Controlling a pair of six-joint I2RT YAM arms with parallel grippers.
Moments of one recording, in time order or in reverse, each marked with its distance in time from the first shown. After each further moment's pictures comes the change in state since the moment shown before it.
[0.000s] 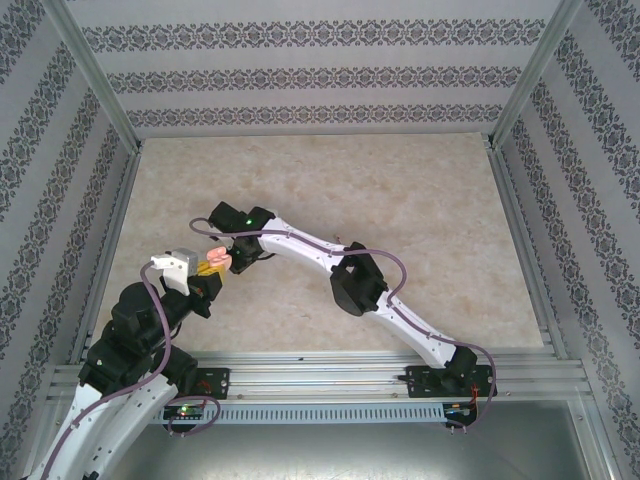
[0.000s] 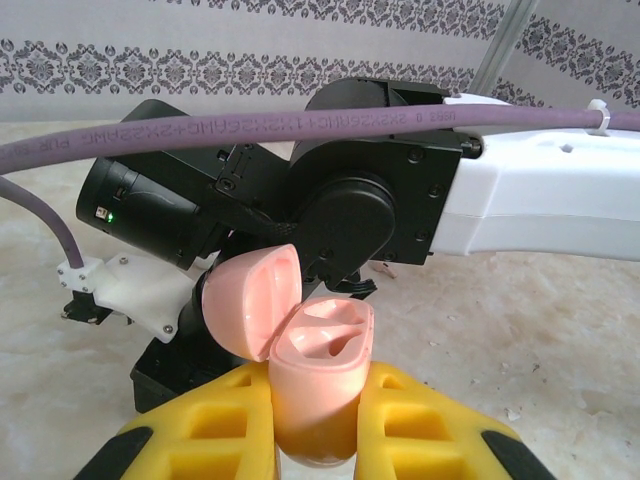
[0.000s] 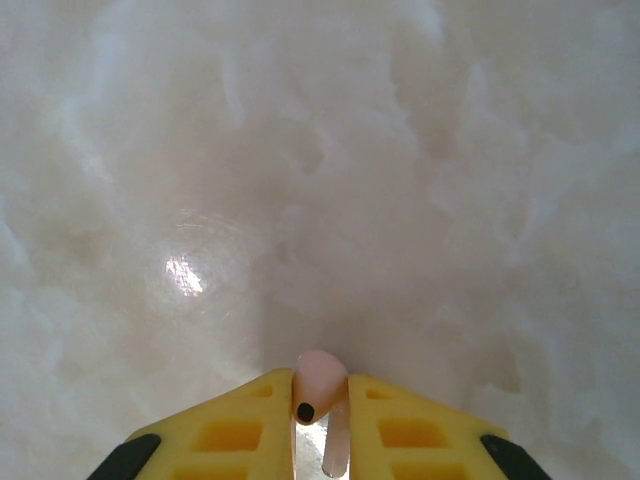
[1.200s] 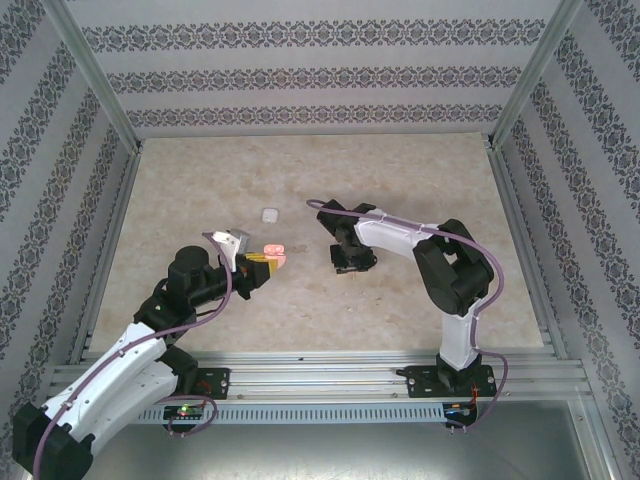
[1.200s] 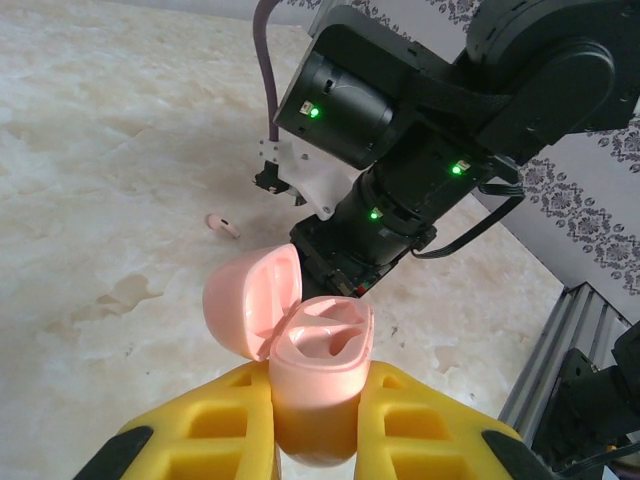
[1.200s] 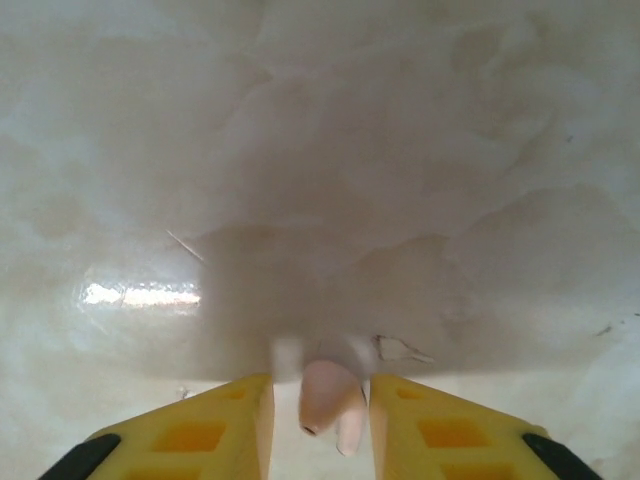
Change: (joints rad) left arm -0.034 0.463 -0.135 0.542 0.355 -0.143; right arm -0.325 -0.770 -1.268 0.180 0.171 0.406
